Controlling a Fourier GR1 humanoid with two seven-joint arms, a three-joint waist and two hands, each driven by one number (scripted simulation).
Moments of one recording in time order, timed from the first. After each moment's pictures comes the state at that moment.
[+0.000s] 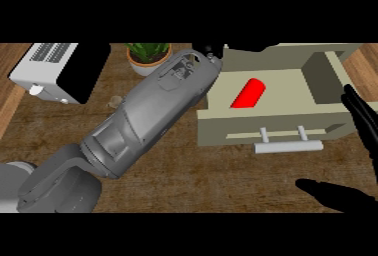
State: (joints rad) left arm -1.46 0.00 -0.61 -0.43 0.71 0.84 -0.12; right arm 0.02 -0.24 -0.04 -2.14 0.62 0.15 -0.01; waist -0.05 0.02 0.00
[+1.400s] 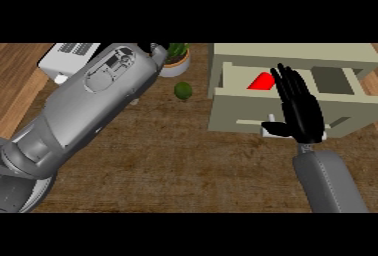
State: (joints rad) left arm -1.28 0.29 -0.63 -0.84 0.59 0.80 0.15; right arm -0.37 -0.16 0.00 -1.22 1.15 -0.39 -0.11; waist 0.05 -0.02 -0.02
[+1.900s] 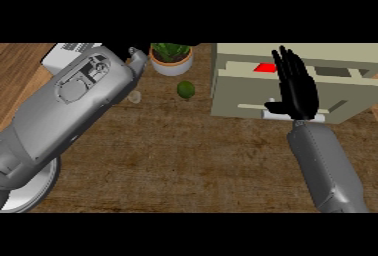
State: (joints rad) left arm -1.20 0.39 -0.64 -1.00 0.57 0.79 0.25; right arm -0.60 -0.17 -0.09 -0.88 1.20 -0.56 -0.12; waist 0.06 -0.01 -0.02
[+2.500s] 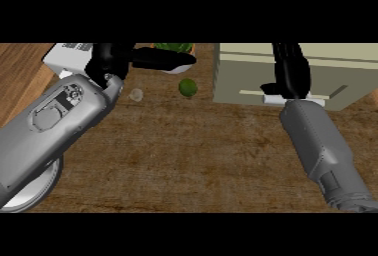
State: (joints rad) left arm -1.01 0.49 -0.63 -1.20 0.53 0.78 0.26; right arm -0.87 -0.18 -0.19 -0.50 1.22 -0.74 -0.11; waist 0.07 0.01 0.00
